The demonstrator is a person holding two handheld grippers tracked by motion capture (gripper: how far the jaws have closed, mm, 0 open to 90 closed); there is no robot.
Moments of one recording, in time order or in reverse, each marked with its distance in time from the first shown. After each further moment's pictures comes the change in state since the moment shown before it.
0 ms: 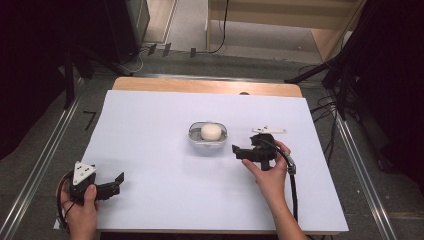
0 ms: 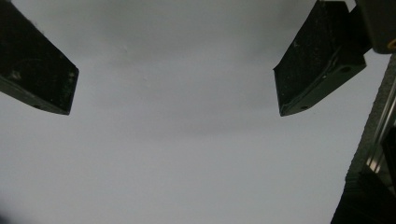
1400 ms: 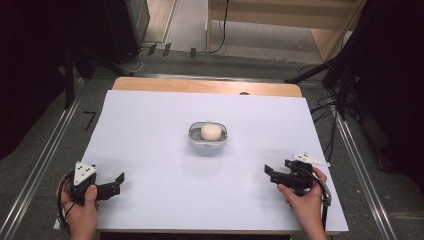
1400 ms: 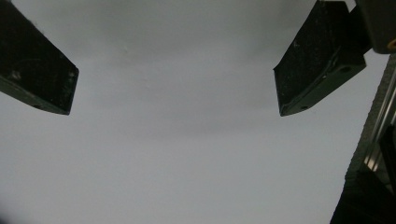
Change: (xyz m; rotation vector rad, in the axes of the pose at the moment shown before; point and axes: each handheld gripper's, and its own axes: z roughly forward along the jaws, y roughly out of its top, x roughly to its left) left arm -0.001 0.000 0.000 0.001 0.005 0.010; right arm -0.072 -0.082 -0.053 -0.097 -0.033 0.092
